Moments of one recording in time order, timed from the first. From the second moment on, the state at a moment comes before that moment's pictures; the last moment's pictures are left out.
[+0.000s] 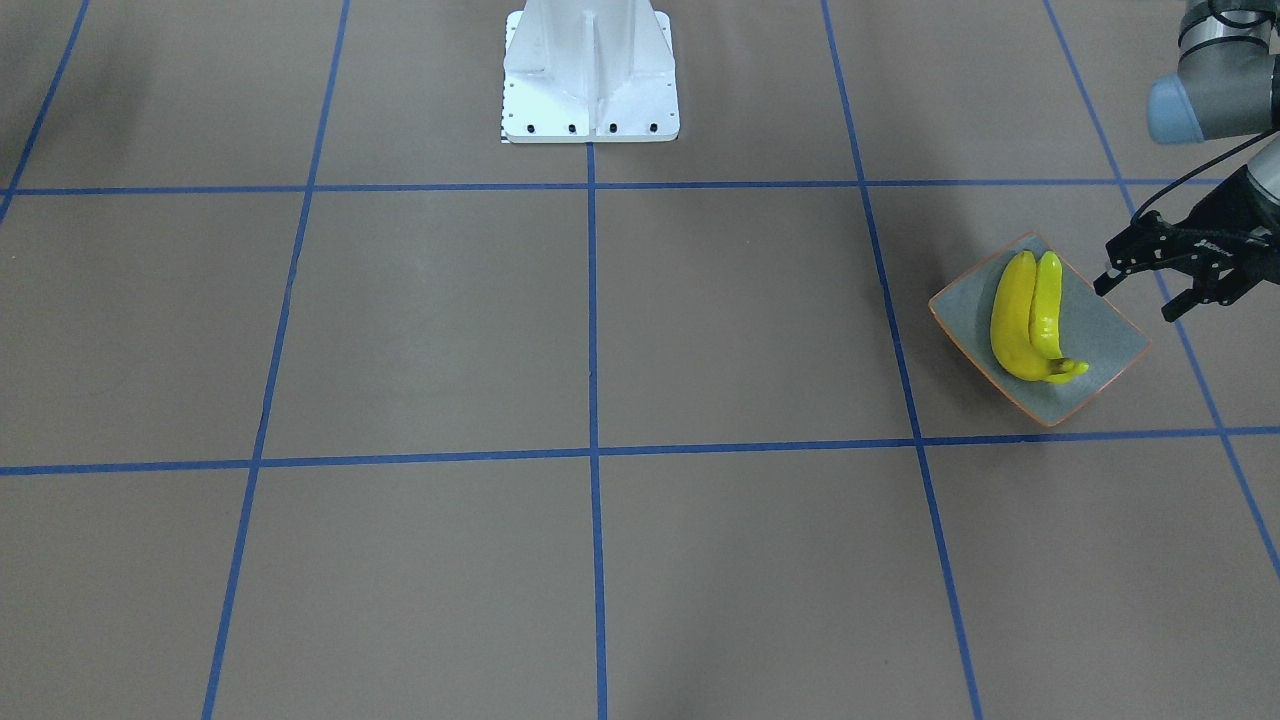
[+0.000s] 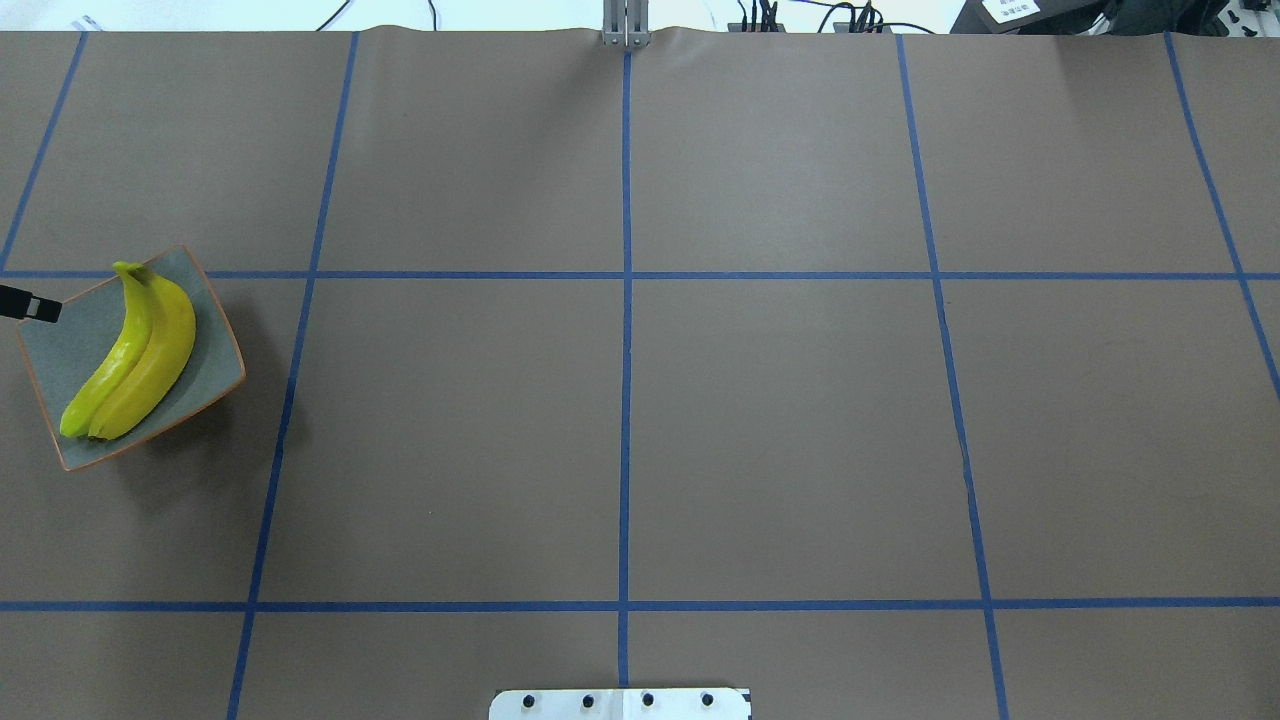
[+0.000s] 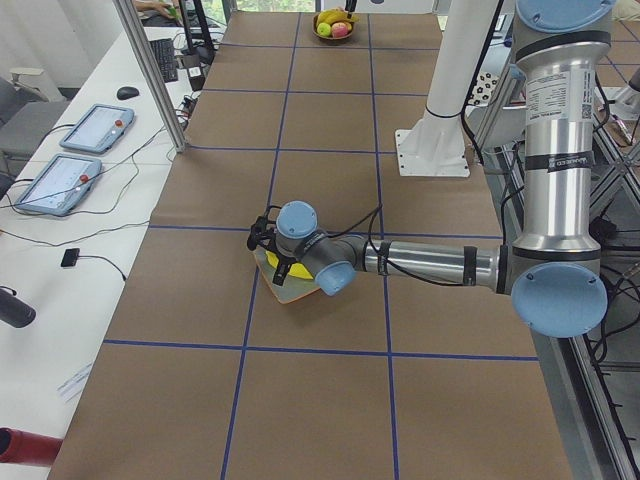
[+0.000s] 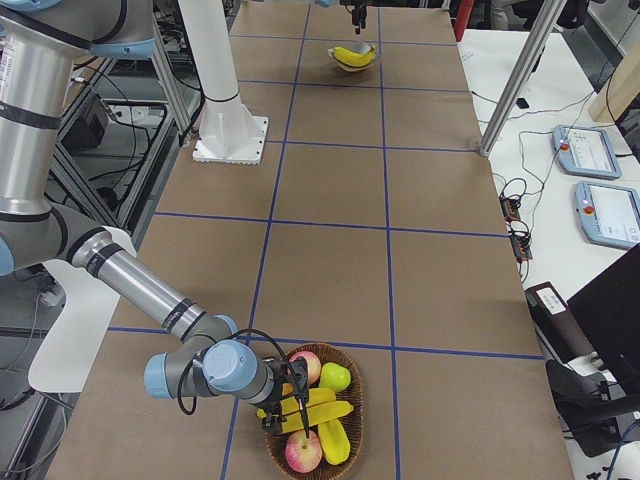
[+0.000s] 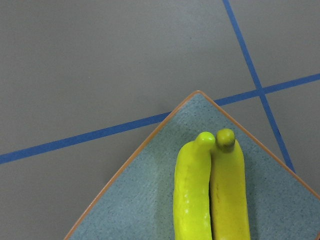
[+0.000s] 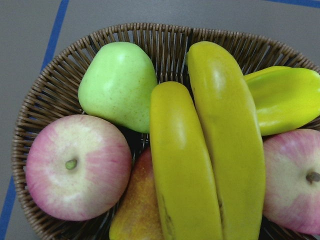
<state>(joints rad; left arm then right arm) -1.19 -1.50 -1.64 -2.36 -2.37 -0.53 1.67 -1.92 1.32 -0.77 2.36 -0.07</state>
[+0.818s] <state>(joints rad) -1.19 -1.51 -1.64 -2.36 -2.36 -0.54 1.65 -1.91 1.32 -0.77 2.36 -0.08</state>
